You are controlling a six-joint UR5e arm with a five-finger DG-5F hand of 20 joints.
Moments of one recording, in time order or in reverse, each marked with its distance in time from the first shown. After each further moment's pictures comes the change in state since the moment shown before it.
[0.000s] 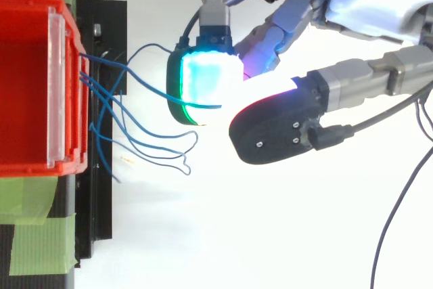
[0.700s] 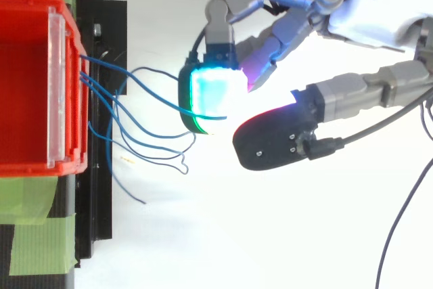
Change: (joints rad) arm 0.011 0.000 0.000 -0.119 0.003 -0.016
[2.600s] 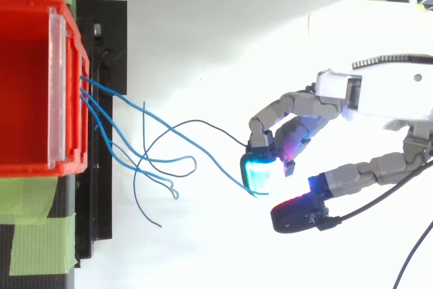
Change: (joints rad) arm 0.087 0.001 -0.072 -0.248 -0.006 -0.038
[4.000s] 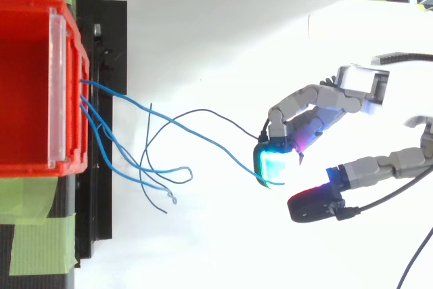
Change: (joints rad) arm 0.028 0.069 -0.157 0.192 0.084 0.006
